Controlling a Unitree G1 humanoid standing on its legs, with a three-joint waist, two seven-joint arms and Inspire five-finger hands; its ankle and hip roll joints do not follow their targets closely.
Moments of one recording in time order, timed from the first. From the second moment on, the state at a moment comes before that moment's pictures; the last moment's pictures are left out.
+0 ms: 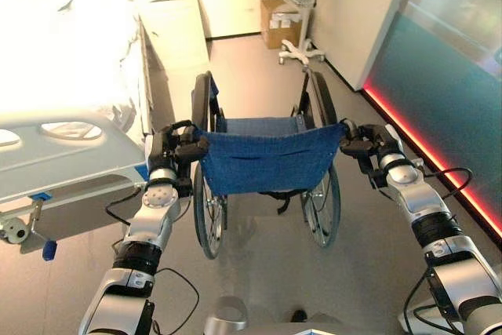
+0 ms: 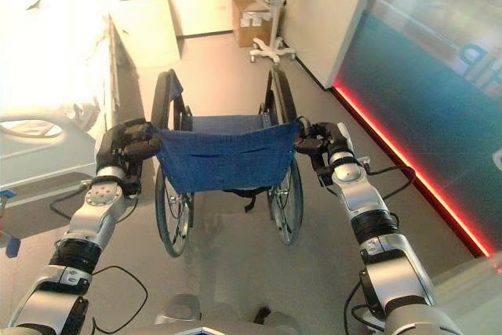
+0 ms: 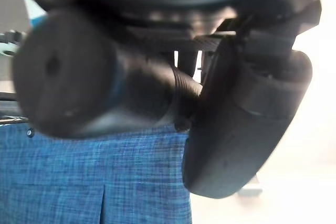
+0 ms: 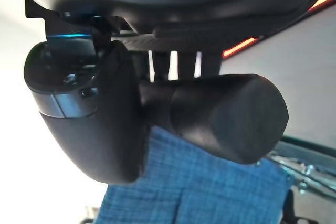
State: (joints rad) left arm -0.33 0.44 -0.10 0.41 -0.35 0.09 0.32; right arm -0.58 -0.51 0.25 0.61 0.16 0.24 -0.08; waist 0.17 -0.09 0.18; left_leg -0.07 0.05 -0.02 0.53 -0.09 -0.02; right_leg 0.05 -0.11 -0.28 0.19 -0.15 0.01
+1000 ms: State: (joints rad) left arm -0.38 0.48 -0.11 0.42 -0.34 0.08 0.29; right arm -0.56 -0.47 0.21 0.62 0.14 0.21 -0.09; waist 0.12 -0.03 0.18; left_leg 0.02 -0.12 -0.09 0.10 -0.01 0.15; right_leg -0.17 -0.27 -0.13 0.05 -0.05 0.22
